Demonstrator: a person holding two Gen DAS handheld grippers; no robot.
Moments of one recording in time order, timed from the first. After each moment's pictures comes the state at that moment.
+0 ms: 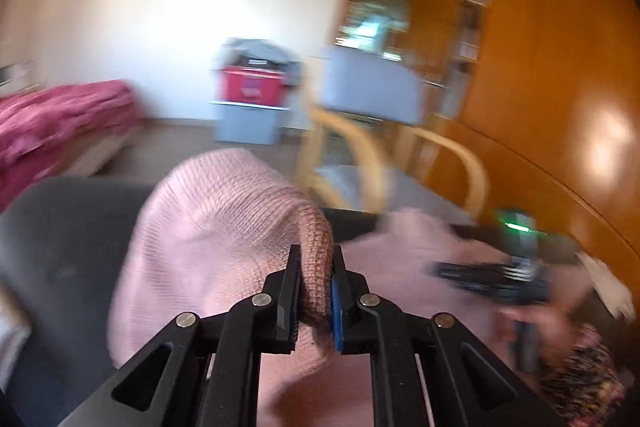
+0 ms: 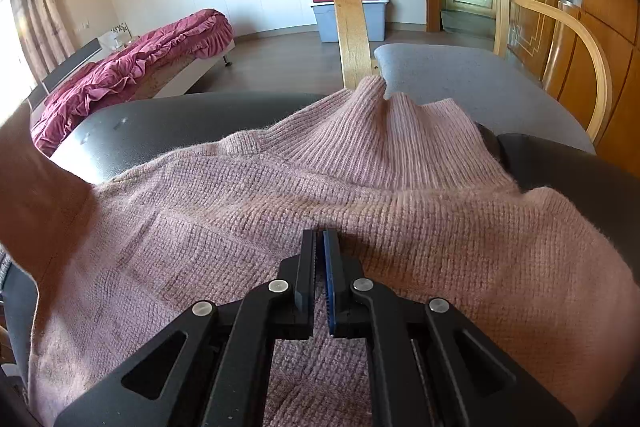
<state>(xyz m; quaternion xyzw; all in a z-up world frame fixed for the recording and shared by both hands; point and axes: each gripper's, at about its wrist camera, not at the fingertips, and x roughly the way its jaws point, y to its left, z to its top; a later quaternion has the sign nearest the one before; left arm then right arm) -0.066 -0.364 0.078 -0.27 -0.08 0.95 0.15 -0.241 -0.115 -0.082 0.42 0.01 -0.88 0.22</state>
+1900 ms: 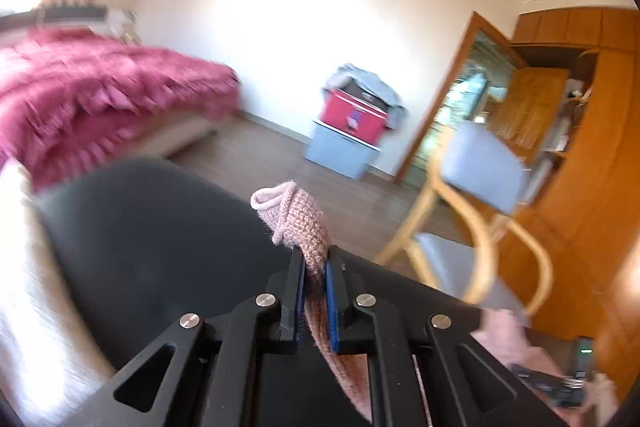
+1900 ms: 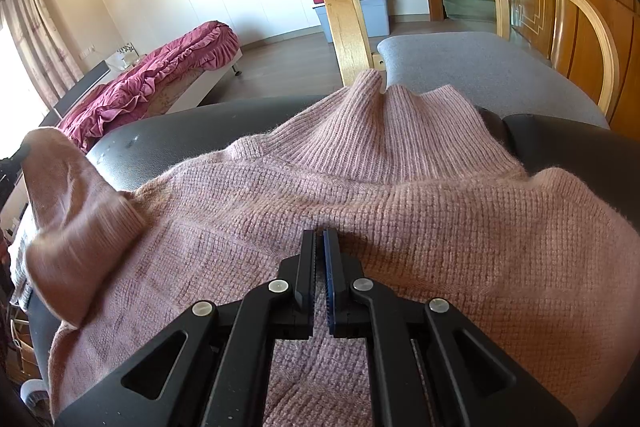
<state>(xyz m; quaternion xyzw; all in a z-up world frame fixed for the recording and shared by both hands) -0.103 -0.578 0.090 -0.22 -0.20 0.95 -0.08 -0.247 -0.101 -0.087 0.42 -0.04 -0.87 0.24</state>
